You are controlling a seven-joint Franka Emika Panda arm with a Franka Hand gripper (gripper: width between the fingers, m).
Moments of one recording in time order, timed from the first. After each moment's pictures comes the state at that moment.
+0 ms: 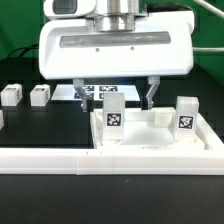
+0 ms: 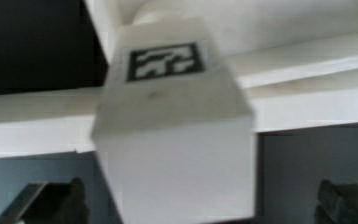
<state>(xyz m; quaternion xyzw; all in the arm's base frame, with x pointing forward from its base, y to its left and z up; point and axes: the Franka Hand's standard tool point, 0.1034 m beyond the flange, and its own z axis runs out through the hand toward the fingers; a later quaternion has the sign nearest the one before) 0.636 0.000 0.082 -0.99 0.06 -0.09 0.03</state>
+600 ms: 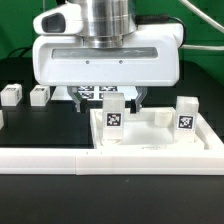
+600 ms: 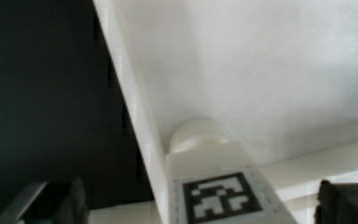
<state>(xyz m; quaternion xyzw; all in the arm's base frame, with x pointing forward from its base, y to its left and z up) 0.608 -0.011 0.070 -1.00 0.09 0.02 0.03</state>
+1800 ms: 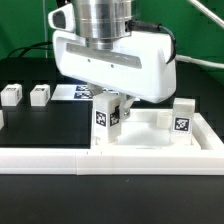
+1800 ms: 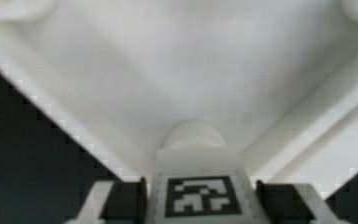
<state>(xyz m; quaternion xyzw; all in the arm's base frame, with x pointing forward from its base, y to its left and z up) 0.614 -0.004 0.069 -0.91 0.42 0.03 0.02</state>
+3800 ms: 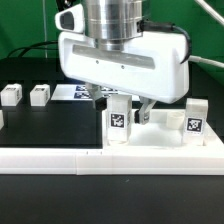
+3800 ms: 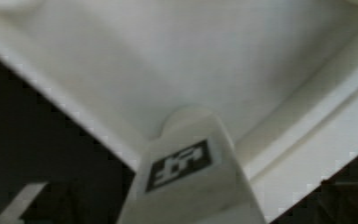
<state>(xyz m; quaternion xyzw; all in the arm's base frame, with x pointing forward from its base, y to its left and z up) 0.624 0.003 0.072 -0.96 0.29 0.02 0.01</state>
